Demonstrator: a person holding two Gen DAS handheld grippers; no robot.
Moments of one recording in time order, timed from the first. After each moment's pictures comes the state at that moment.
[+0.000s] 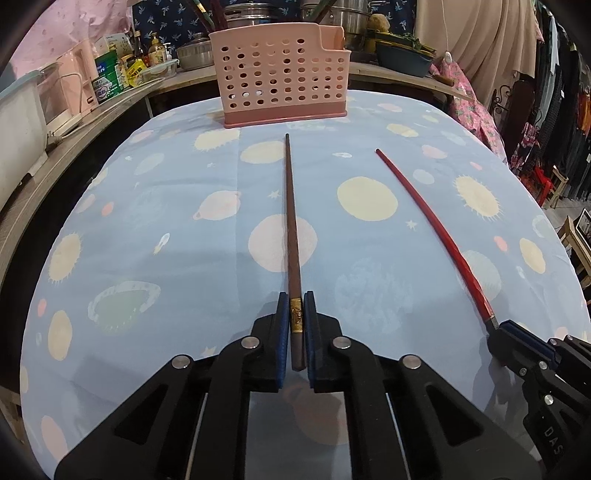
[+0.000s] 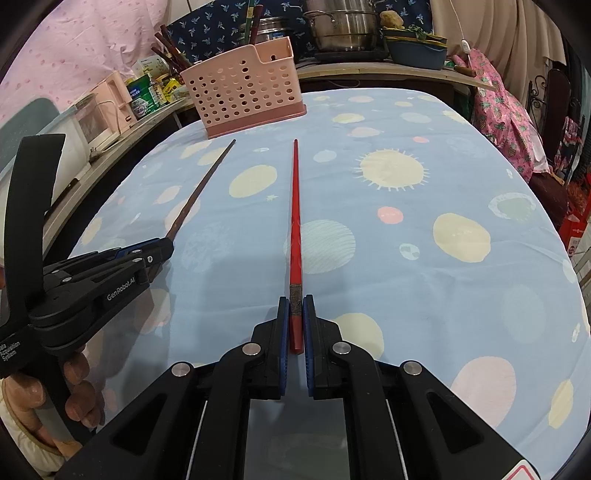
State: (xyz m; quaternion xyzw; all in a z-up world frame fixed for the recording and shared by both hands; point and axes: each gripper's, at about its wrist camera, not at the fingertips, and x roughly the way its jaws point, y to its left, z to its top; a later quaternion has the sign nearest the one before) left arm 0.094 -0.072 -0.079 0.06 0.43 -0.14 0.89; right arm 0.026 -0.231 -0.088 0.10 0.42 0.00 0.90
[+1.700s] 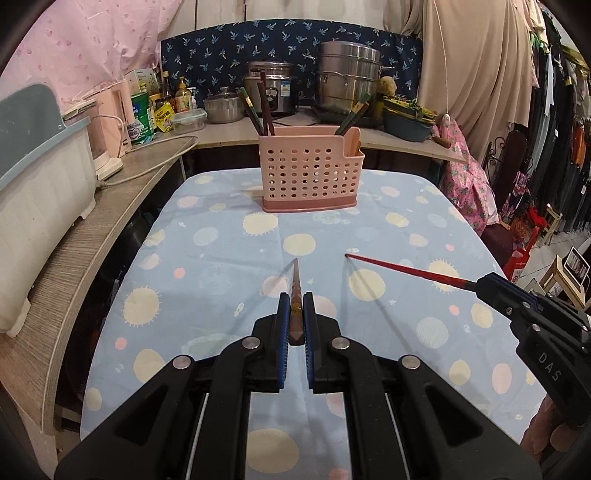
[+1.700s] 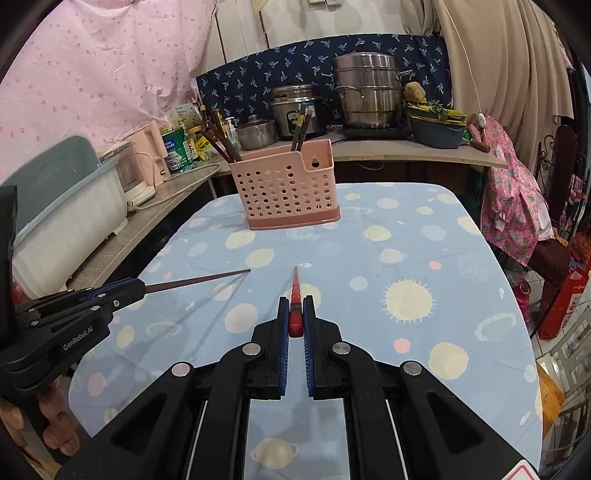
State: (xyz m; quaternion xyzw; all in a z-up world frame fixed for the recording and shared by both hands) left arm 0.067 -0.024 0.041 0.03 0.35 -0.13 0.93; right arm 0.034 -0.215 0.023 0.08 0.31 0.03 0.95
